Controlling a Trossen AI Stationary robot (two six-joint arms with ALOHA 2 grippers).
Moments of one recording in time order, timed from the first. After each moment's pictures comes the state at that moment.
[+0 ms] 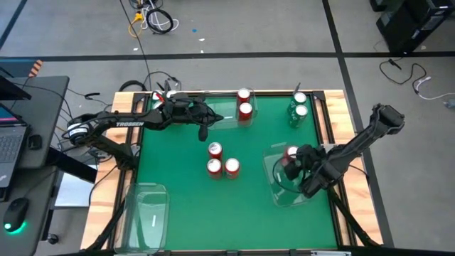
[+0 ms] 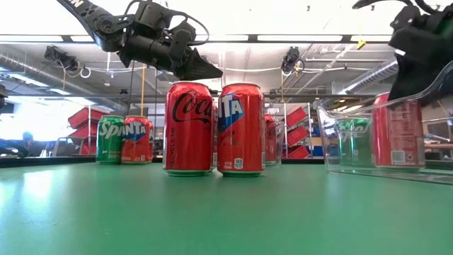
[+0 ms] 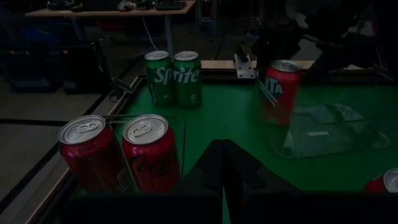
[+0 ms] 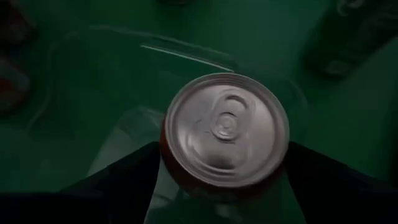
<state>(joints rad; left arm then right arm) 0.43 1.40 0.76 0.40 0.31 0.12 0.65 1.24 0.76 -1.23 0.70 1.76</state>
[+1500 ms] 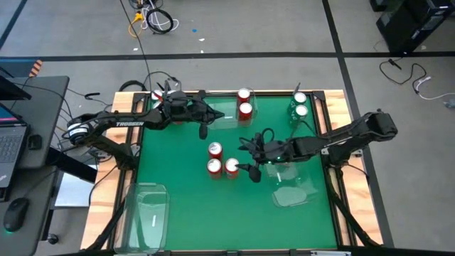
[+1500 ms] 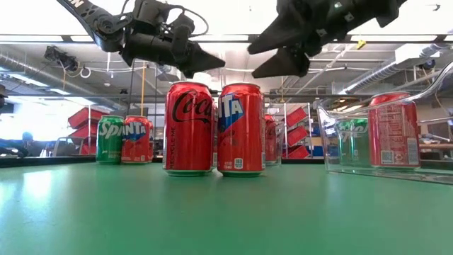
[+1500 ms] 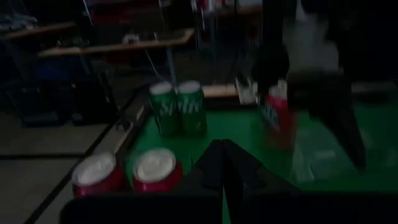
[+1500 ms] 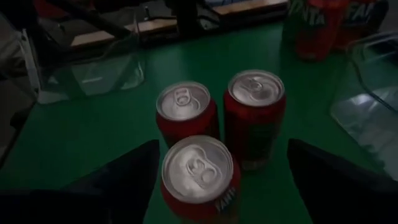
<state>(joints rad) 0.44 1.40 0.76 0.52 0.33 0.15 0.15 1.43 0.81 0.16 0.23 0.29</state>
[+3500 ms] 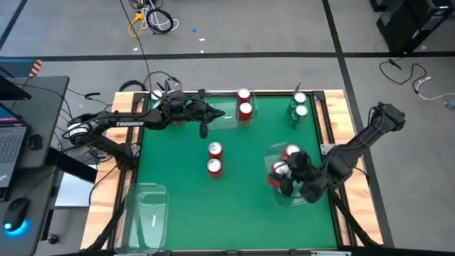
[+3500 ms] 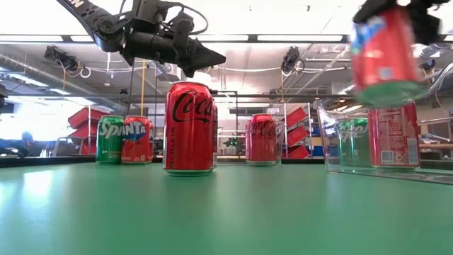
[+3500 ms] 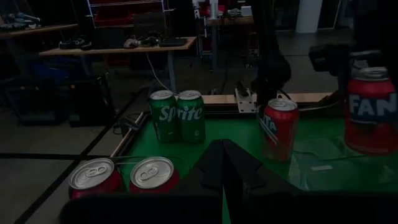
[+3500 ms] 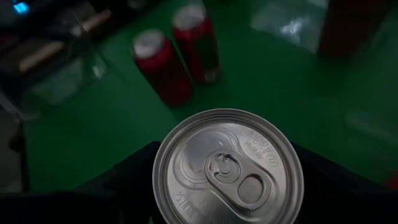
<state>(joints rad) 0.44 1.40 0.76 0.55 0.33 0.10 0.69 1.19 0.90 -0.75 0.78 1.27</state>
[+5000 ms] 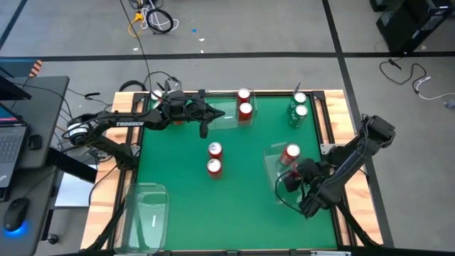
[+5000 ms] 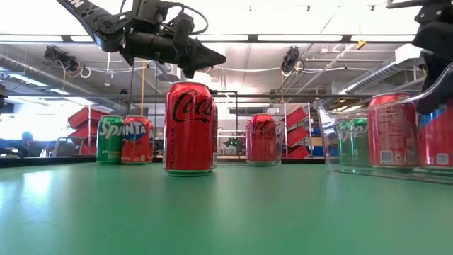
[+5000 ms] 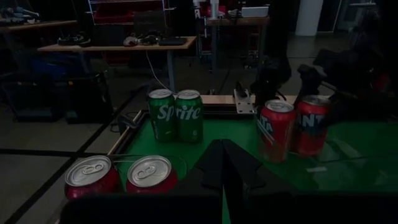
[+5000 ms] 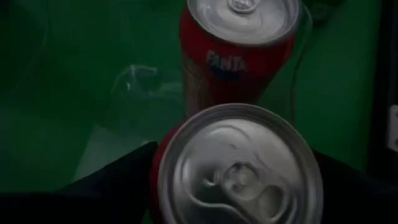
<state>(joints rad) 0.44 1.40 0.76 0.55 0.33 0.07 0.83 1.51 0.90 -1.34 0.57 2.13</state>
